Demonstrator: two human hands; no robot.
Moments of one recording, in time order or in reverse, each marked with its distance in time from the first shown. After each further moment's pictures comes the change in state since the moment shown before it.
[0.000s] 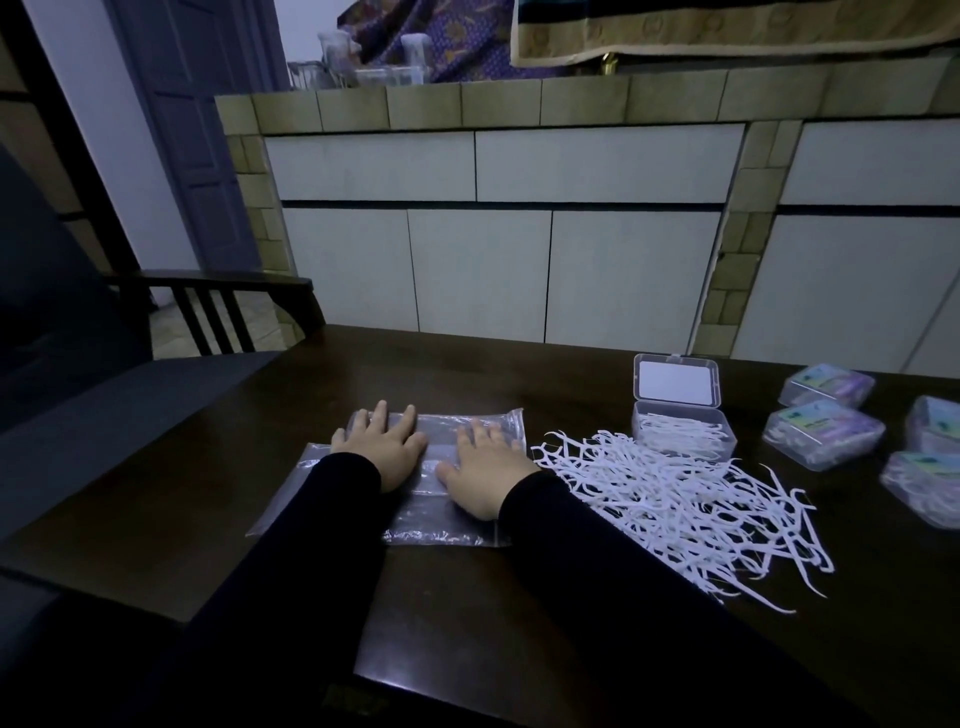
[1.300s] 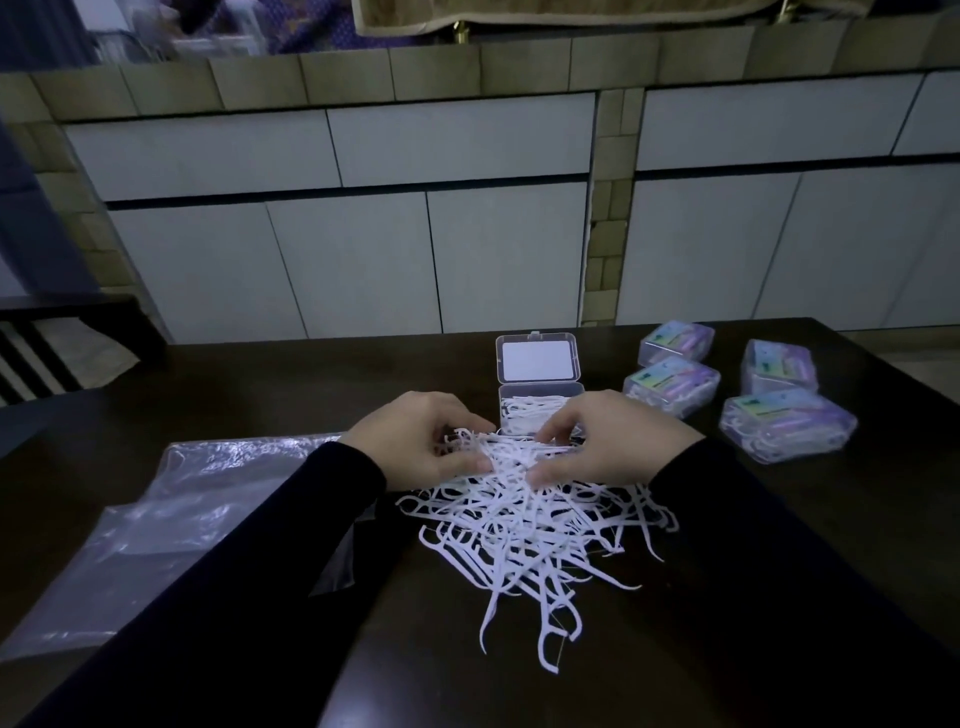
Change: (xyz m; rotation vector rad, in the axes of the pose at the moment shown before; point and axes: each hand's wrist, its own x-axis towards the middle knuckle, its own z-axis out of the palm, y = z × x) left_hand -0.015 0.140 -0.002 -0.174 0.069 0.965; right_hand -0.112 0.185 -0.060 0.137 0.186 0.177
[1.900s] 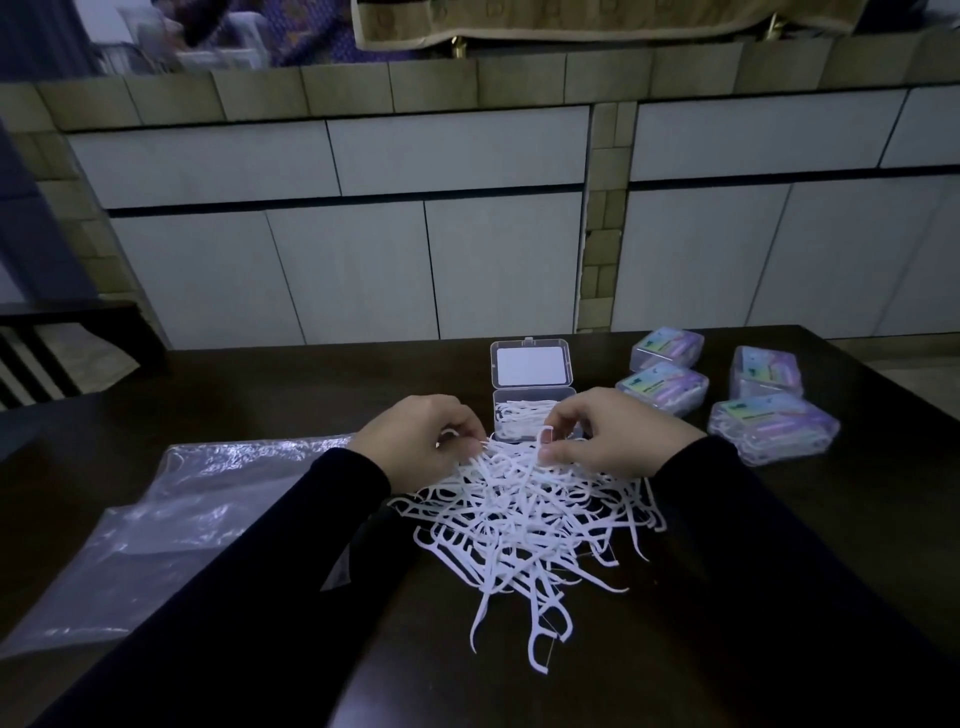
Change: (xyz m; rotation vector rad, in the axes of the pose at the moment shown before) left_hand -0.001 0.018 0.004 -0.020 0.105 -0.069; right_hand -0.004 0.009 -0.004 0.193 0.019 -0.055
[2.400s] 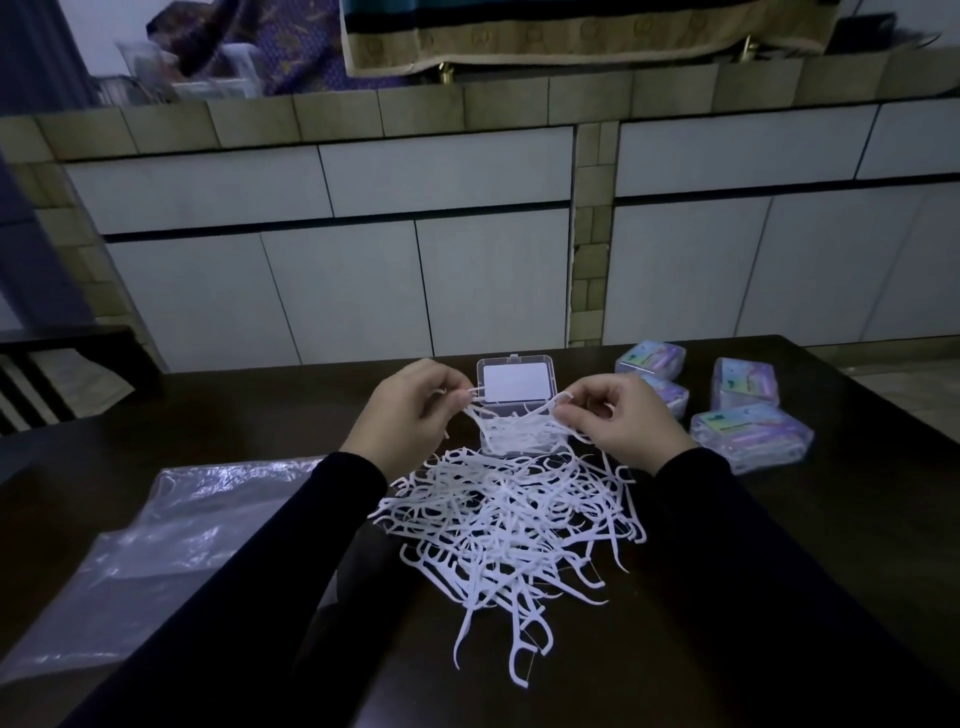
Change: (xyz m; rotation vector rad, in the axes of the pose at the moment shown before) left_hand 0.012 0.018 -0.008 -0.251 0.411 0.025; right_hand 0.007 0.039 -0.003 0.407 0.451 -0.190
